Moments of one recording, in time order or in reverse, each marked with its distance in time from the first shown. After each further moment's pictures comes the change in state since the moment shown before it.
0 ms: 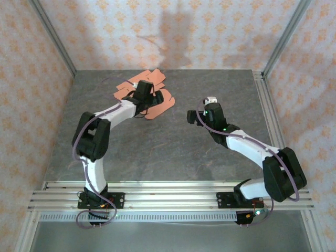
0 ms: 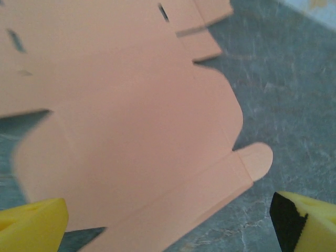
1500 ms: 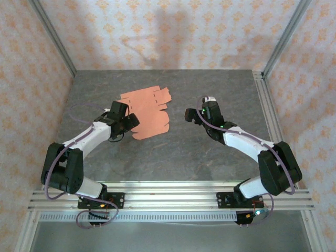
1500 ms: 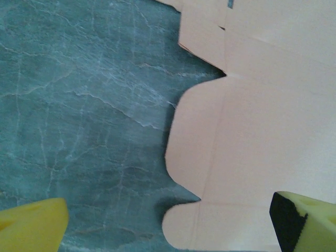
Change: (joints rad) left arm 0.140 -0.510 -0.513 -0.231 0.031 -0.112; right arm 0.000 0.071 0.043 -0.019 -0.039 0.129
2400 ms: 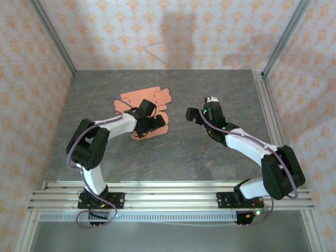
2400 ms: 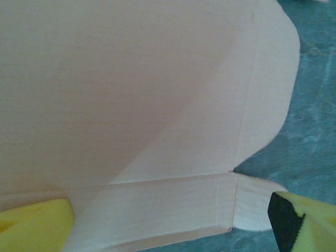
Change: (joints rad) left arm -0.207 0.335 0.187 0.085 0.151 -0.124; right arm 0.000 -0.047 -0.021 0.006 0.004 0.034
